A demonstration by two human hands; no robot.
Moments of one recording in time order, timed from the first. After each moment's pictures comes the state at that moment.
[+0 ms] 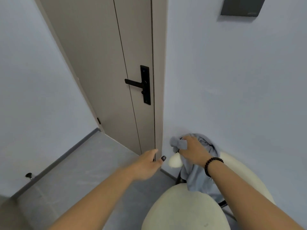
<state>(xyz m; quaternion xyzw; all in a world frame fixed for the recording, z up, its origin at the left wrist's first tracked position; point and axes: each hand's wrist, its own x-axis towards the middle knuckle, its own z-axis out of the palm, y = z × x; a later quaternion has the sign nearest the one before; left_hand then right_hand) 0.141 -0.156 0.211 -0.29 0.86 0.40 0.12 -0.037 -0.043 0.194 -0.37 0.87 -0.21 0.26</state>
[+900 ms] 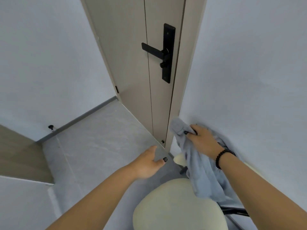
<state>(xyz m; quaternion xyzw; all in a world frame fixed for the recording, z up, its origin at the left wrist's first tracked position) 0.109 -0.172 0.107 -0.42 0.74 0.51 0.10 -0.107 -0.108 0.125 -0.43 0.78 -0.31 0.33</state>
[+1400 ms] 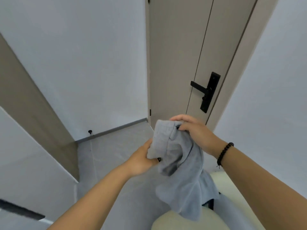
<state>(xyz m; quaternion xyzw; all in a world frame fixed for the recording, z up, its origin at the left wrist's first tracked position) 0.282 -0.150 0.222 -0.45 0.71 0.51 -0.18 0.079 -0.119 0.310 -0.55 0.60 -0.39 0.44</state>
